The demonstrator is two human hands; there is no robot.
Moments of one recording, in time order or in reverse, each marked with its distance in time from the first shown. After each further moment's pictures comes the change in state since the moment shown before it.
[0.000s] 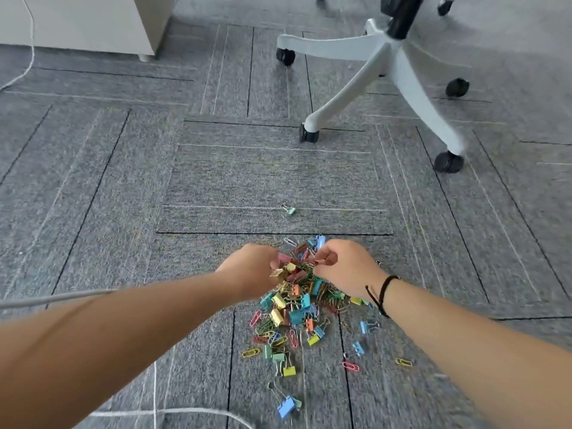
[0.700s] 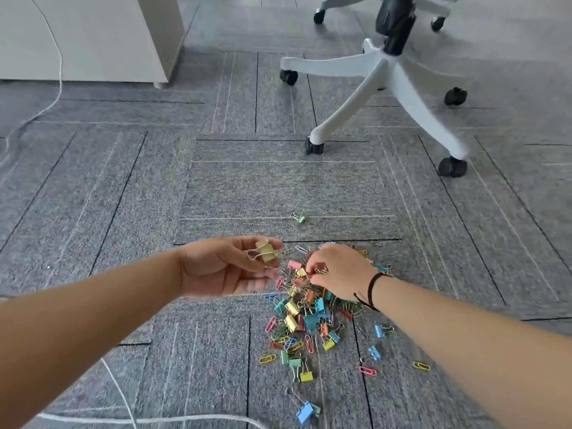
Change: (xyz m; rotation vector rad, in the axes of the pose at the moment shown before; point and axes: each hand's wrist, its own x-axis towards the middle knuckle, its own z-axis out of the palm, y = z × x) left_hand -0.050 -0.030 -0.080 -1.511 -0.550 -0.133; right_hand 0.011 -0.018 0.016 -0.348 -0.055 -0.233
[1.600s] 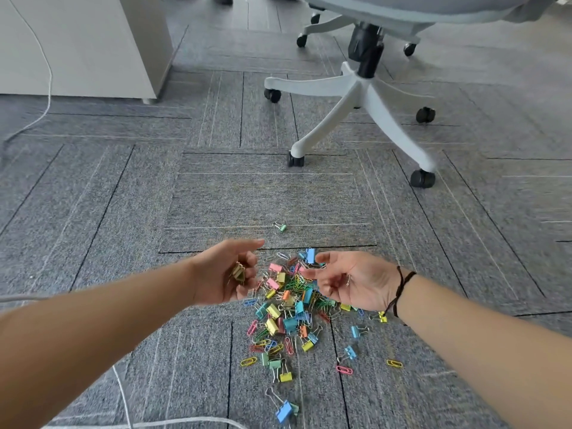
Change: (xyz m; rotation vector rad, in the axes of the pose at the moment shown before) left_hand 0.024 -0.016 0.021 0.157 0.286 -0.047; right_hand -0.055 0.019 -0.040 1.755 -0.279 0.389
